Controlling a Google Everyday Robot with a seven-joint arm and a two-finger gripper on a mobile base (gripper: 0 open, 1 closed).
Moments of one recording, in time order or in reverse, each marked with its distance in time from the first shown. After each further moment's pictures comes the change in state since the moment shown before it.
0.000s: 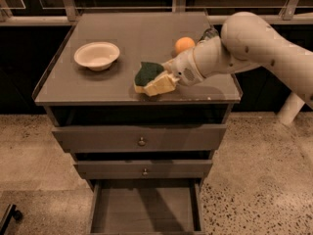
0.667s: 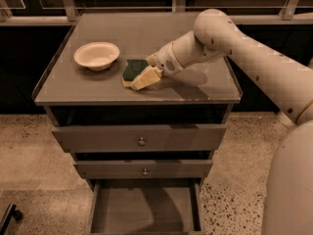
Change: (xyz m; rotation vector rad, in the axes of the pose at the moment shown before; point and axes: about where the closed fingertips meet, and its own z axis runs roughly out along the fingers) arm -0.013 -0.061 0.064 -0.036 0.036 -0.078
